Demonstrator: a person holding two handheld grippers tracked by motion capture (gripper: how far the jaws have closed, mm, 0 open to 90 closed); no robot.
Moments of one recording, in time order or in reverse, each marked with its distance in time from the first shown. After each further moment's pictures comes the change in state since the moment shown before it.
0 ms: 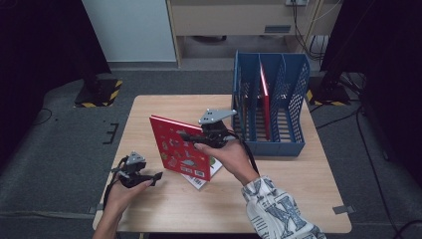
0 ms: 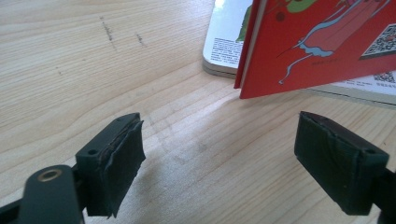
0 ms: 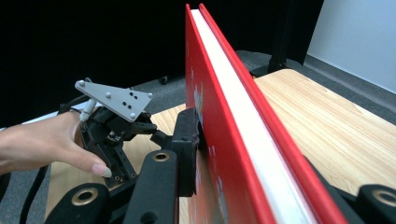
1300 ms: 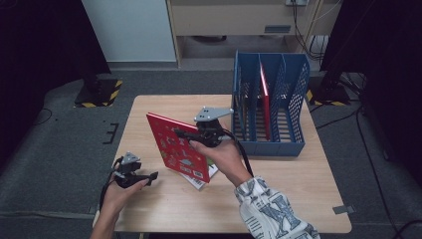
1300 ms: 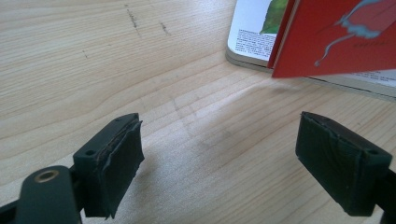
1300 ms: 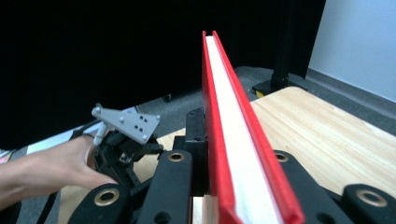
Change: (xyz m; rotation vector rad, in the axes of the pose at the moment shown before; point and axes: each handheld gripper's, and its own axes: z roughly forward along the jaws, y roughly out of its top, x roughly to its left) left arm 0.011 -0.006 -0.004 0.002 0.020 -0.035; right arm 0.011 0.013 0.005 -0.073 0.004 0.034
